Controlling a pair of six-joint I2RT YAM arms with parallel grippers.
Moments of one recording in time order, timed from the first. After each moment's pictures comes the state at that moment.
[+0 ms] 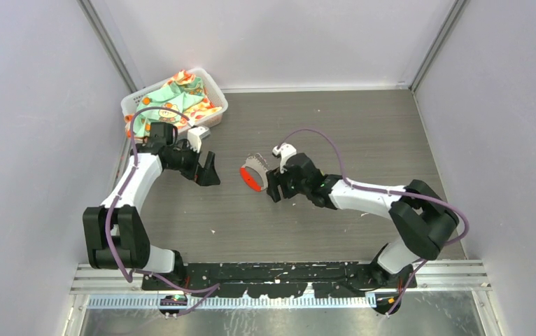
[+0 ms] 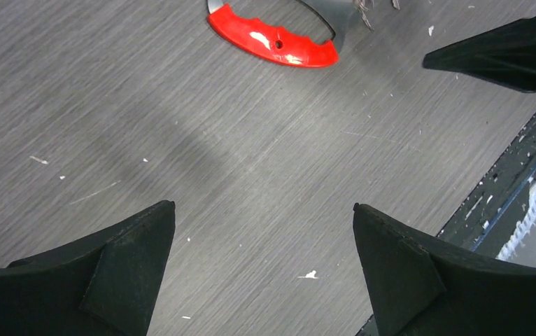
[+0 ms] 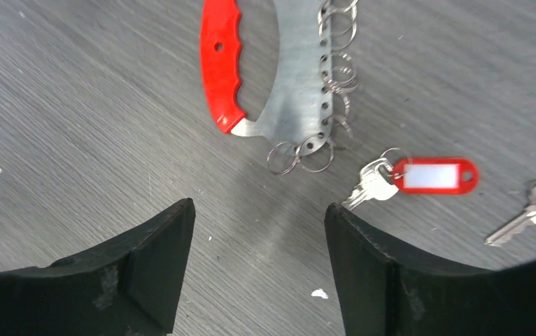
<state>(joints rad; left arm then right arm) 0.01 1.41 1.03 -0.73 0.70 0.43 0.79 1.53 0.82 0.08 0.00 0.26</state>
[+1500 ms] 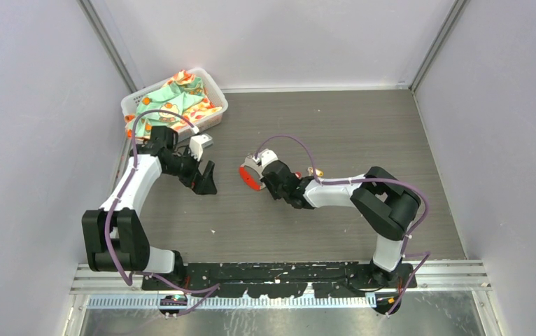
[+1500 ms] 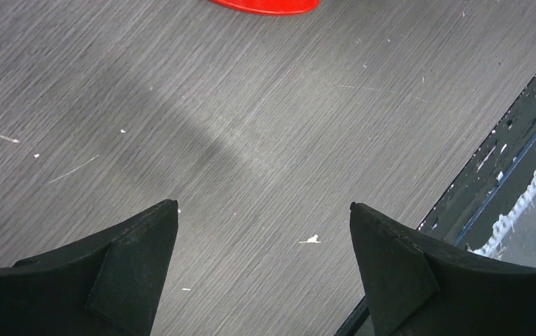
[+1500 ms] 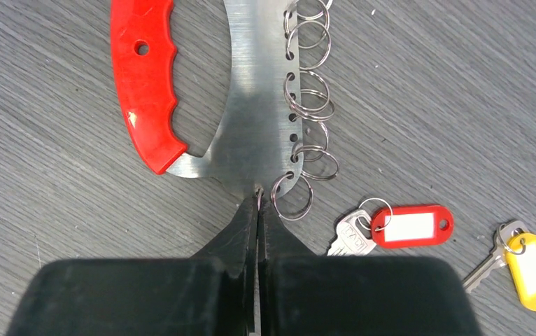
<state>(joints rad) 0.01 1.39 1.03 -0.86 0.69 0.57 0.91 1.81 0.95 0.12 0.31 0.12</state>
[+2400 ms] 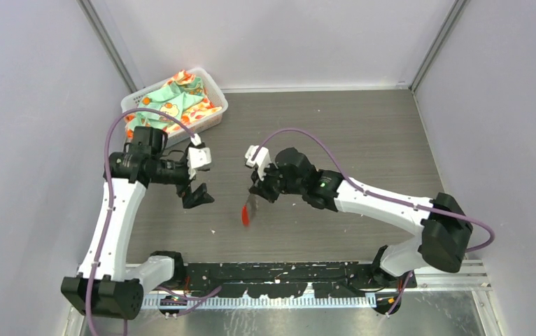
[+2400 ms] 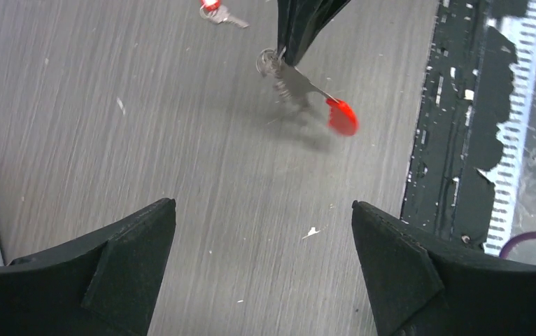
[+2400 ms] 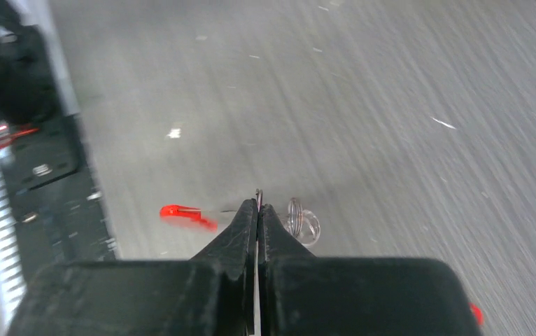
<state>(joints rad) -0.07 1.10 1.22 -1.23 0.87 1.06 0.97 1.44 1.02 -0.07 -0.15 -0.05</state>
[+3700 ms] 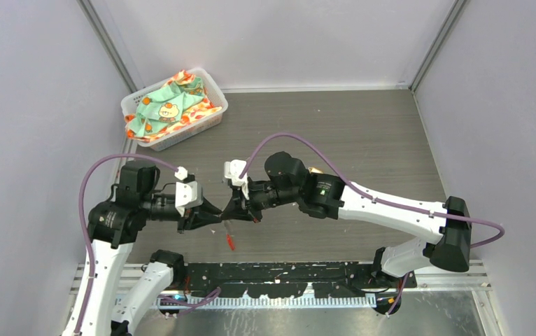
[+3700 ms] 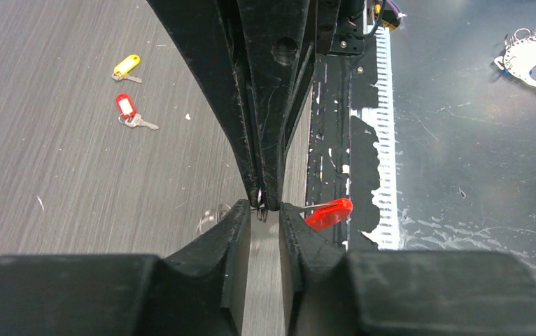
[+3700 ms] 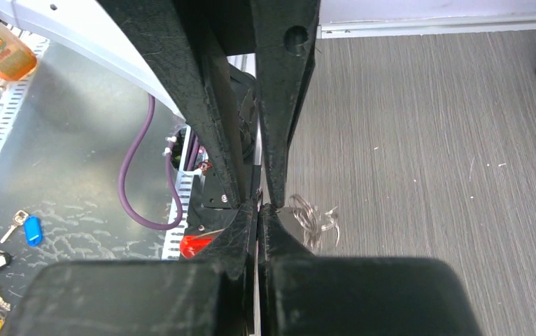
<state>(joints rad) -0.23 0.71 1.10 -1.19 1.09 0.75 1.18 1.40 1.25 -0.14 -0.47 -0.04</state>
